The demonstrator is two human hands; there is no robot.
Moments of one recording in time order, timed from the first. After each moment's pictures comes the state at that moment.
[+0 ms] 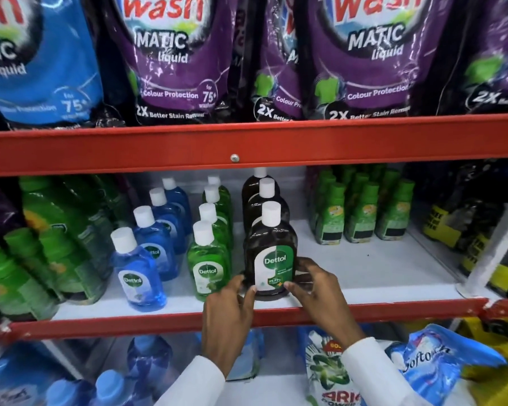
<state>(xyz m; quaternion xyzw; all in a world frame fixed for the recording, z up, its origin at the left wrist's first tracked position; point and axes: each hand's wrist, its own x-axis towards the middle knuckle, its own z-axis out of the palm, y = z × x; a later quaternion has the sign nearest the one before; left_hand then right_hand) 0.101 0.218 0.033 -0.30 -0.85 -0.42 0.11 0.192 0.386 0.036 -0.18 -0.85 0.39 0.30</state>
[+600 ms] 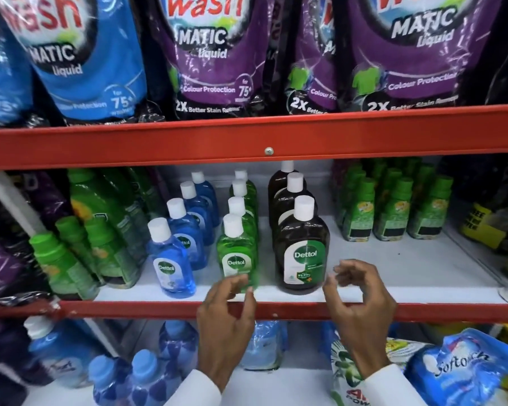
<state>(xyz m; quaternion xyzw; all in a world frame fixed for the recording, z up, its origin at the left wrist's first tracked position) 0.109 0.164 0.038 -0.26 -0.80 -0.52 0.17 0.218 0.335 0.044 -0.21 -0.72 0.36 0.55</state>
